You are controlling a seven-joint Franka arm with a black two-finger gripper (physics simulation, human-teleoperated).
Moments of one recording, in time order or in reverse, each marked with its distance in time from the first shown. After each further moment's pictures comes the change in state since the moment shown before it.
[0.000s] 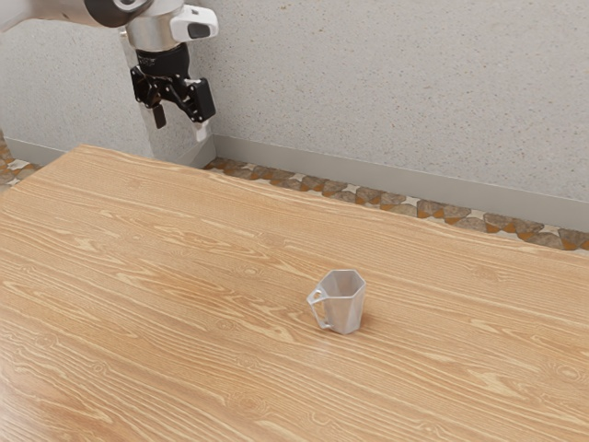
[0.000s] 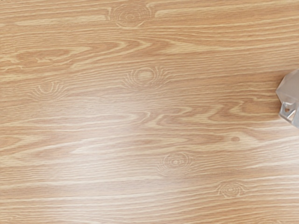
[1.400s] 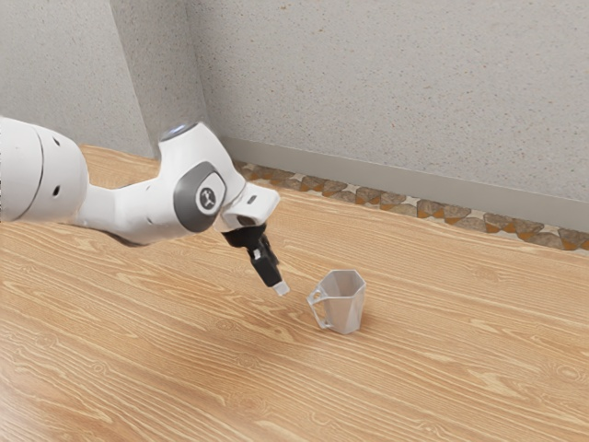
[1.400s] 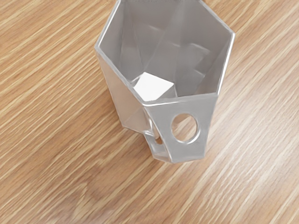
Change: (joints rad) arm -0.197 0.040 0.045 -0.734 -0.550 0.915 0.919
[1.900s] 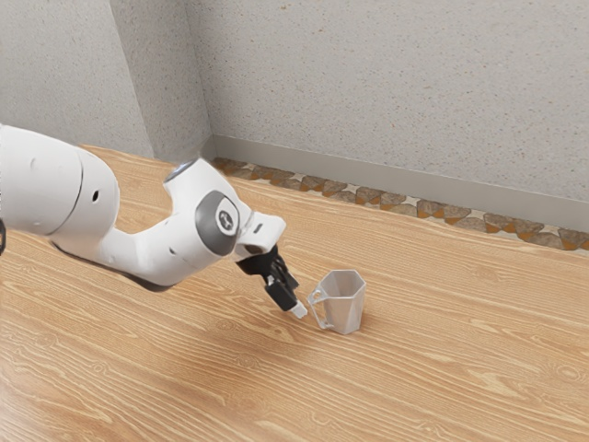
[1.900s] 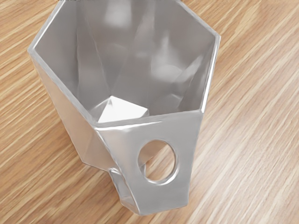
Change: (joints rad) arm -0.041 0.093 -0.001 -0.018 -0.338 0.096 0.284
